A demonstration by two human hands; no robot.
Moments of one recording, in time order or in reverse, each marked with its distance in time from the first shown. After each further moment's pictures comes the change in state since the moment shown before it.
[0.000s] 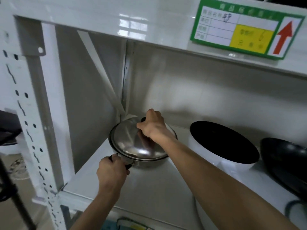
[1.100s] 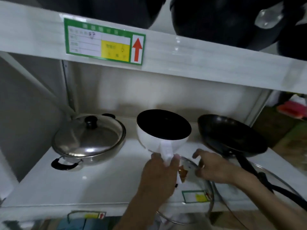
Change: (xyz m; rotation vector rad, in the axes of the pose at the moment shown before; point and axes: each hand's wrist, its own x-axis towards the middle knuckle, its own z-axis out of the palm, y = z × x) left_hand -0.209 0.076 0.084 0.314 -0.809 0.249; right_hand -0.213 0.222 -0.178 -0.302 -0.294 0.367
